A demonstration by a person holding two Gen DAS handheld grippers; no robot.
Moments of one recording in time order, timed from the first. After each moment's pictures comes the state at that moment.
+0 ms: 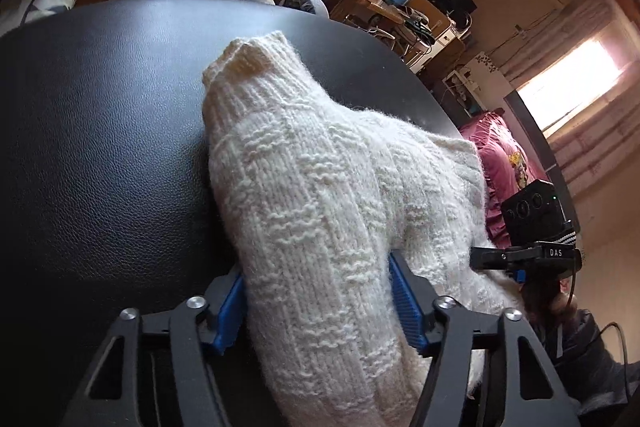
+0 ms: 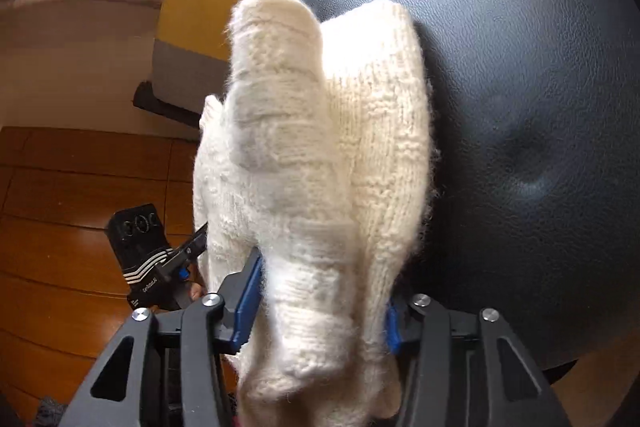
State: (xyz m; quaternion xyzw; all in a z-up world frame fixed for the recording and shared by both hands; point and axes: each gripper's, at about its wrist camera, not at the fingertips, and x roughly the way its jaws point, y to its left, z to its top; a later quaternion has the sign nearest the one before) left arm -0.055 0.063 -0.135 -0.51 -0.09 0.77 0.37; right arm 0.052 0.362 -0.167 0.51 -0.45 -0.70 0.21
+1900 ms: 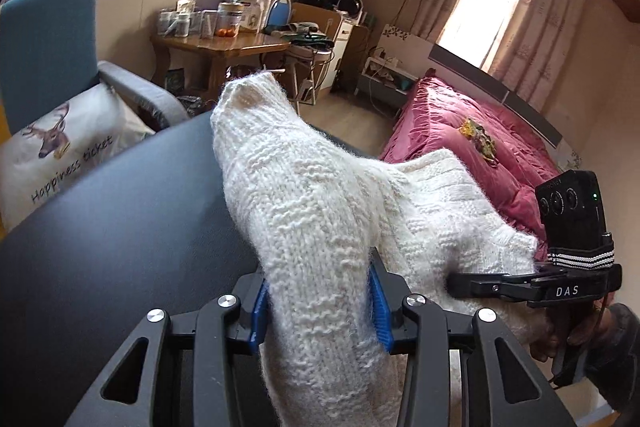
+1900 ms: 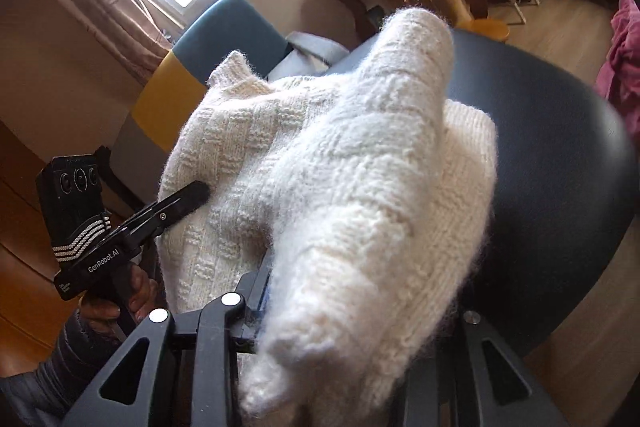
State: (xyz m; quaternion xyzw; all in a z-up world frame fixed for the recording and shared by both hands) left arm -0.111 0.295 -0.039 -0.36 0.06 0.77 0.52; right arm 0.040 0.474 -0.062 0.37 -0.32 -0.87 0.02
